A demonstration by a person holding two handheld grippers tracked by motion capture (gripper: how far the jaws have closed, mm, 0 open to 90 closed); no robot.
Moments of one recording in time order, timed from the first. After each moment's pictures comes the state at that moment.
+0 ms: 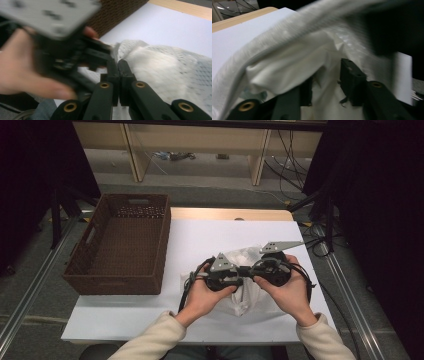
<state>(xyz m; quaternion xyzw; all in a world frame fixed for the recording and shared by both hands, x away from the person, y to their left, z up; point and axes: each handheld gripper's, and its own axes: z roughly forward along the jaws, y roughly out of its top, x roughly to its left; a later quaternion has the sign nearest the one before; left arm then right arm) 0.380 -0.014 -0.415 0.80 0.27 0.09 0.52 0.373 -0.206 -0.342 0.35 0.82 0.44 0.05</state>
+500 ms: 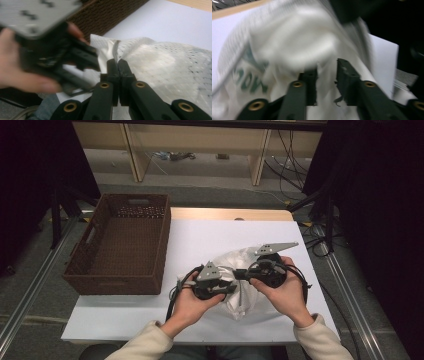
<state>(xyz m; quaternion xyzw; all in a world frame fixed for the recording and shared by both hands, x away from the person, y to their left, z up) 0.376 -0.003 -0.424 0.80 0.28 0.09 0.51 0.373 -0.197 -0.347 0.33 0.83 0.44 0.04</state>
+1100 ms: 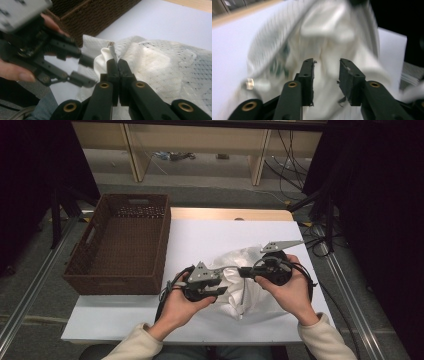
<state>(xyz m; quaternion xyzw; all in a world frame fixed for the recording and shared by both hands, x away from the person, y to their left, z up) 0.357 0.032 -0.428 0.84 0.28 0.07 0.46 0.377 -0.209 -0.344 0.35 0.83 0.43 0.05</state>
